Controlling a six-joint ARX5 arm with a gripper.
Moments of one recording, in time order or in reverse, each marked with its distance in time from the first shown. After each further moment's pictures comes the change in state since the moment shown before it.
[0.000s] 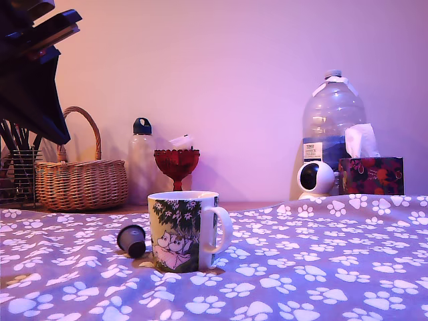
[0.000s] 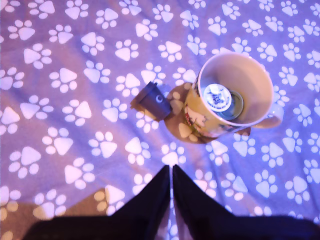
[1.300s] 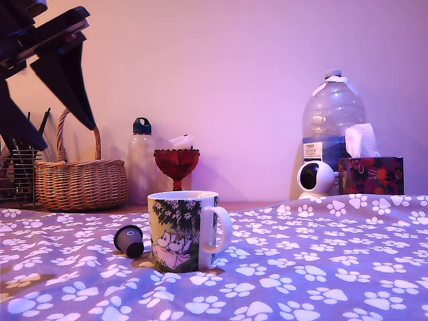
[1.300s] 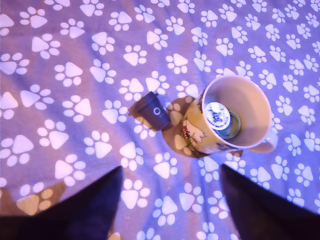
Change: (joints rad) arm -0.002 -0.001 0.000 0.020 -0.016 -0.161
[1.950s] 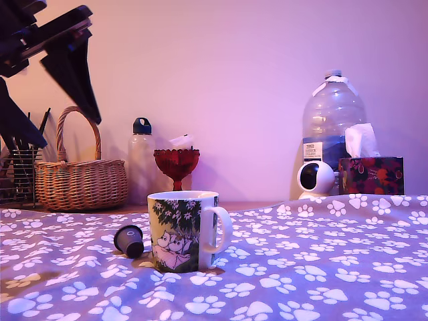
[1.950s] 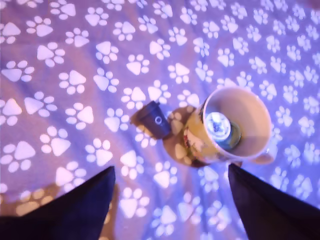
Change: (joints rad) arm 0.000 0.000 0.000 0.043 -0.018 -0.055
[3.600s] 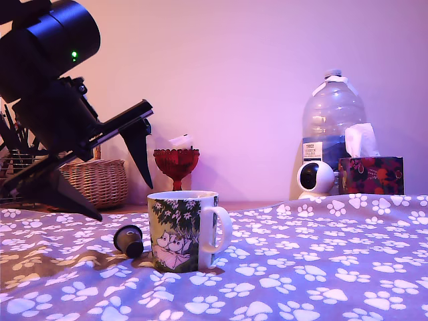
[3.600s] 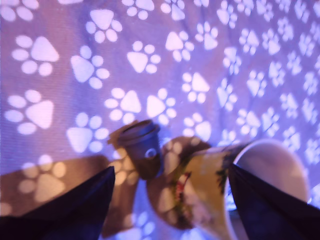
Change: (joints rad) arm -0.032 0.410 0.000 0.351 0.016 -0.448
